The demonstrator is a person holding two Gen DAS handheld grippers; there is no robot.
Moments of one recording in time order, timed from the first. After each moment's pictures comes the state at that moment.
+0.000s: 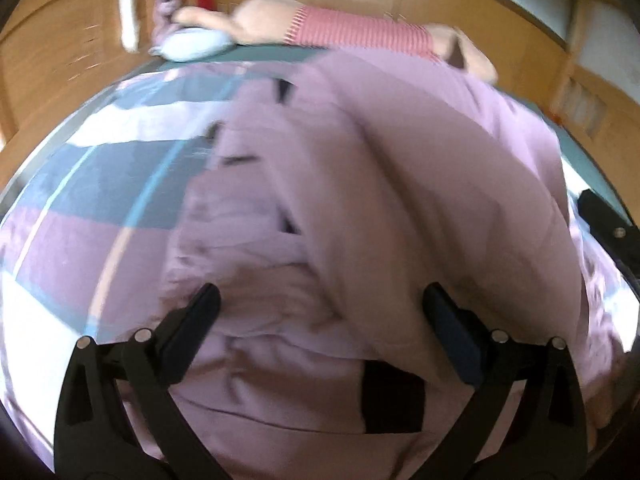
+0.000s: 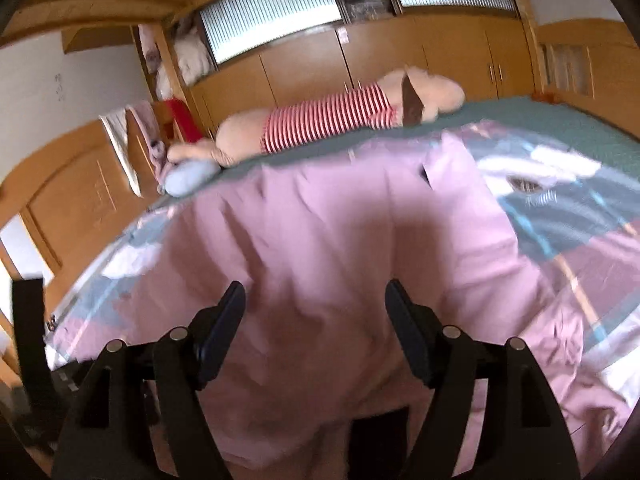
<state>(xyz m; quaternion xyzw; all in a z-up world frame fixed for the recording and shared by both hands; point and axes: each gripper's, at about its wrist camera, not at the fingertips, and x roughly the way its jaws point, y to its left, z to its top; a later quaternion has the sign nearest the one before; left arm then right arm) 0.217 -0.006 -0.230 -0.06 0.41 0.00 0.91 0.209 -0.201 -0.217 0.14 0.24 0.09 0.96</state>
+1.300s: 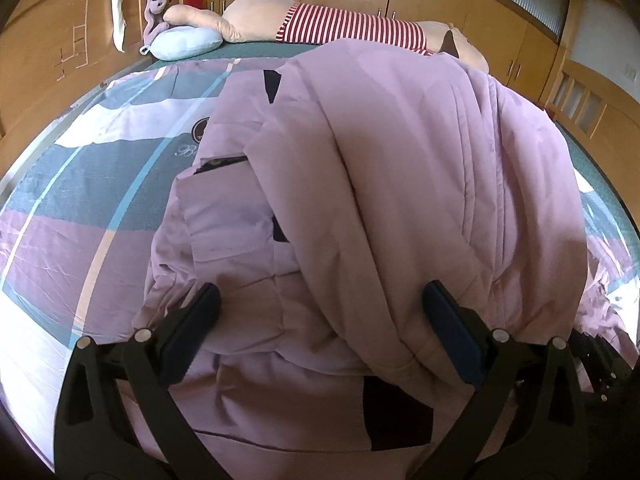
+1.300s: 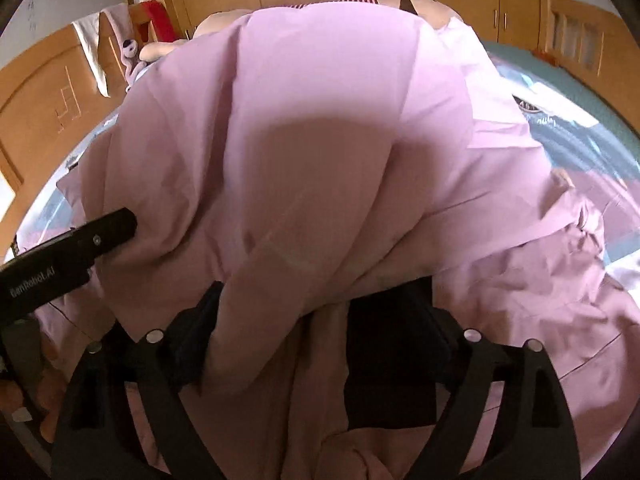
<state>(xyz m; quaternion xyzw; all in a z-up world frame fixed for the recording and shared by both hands) 0.232 -0.018 -0.247 -0.04 0.42 -0.04 0.91 0.198 -0.192 -0.303 0.08 0.41 0.04 0.91</state>
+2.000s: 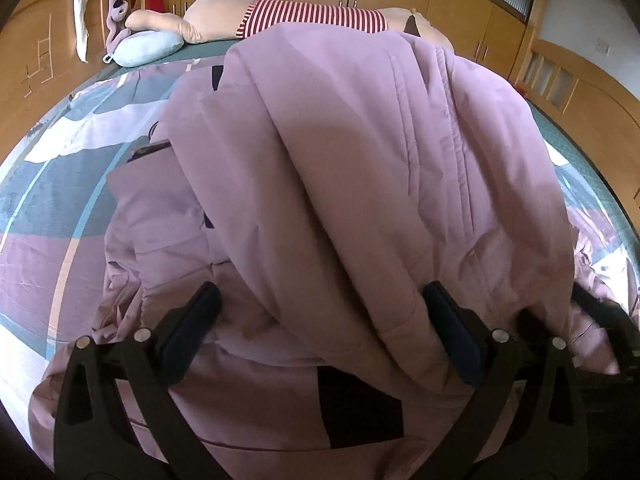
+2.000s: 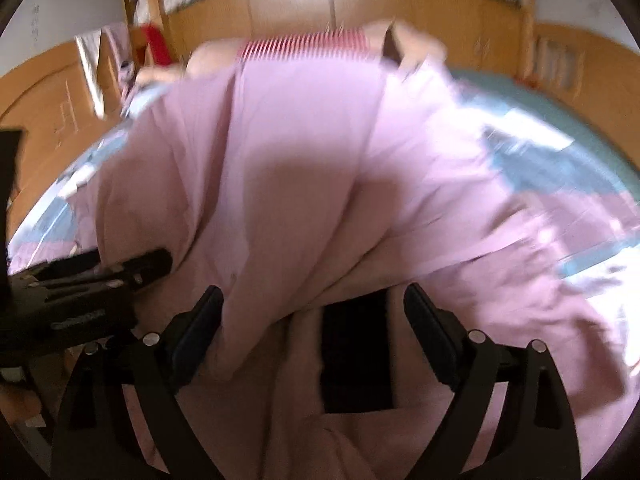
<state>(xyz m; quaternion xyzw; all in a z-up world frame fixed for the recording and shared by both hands) 0.237 -0.038 -0.258 -0.02 0.42 -0.09 0.90 0.162 -0.208 -0.273 0.05 0.33 -0.03 0.94</state>
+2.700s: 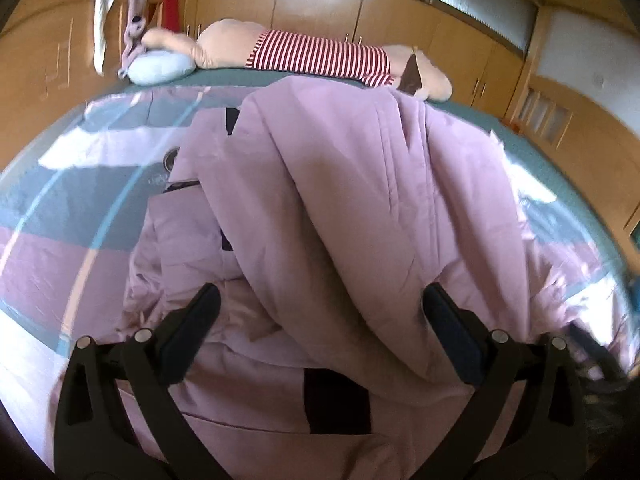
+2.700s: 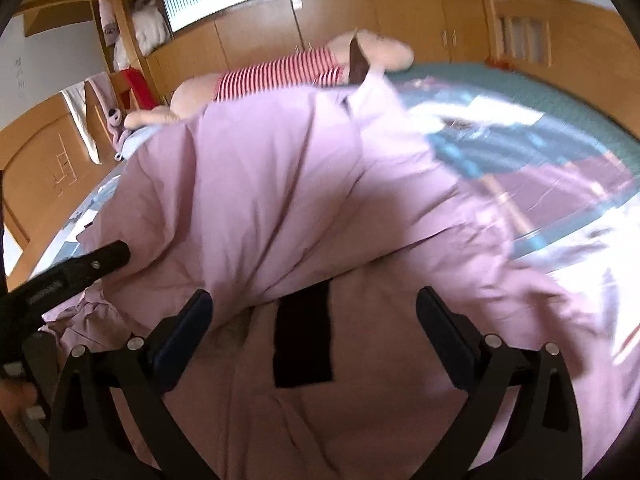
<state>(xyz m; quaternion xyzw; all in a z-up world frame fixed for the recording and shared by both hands) 0.216 -0.036 -0.227 -0.04 0.38 -0.09 0.92 0.131 -0.250 -0.262 0.12 0.31 -0.02 0.94</state>
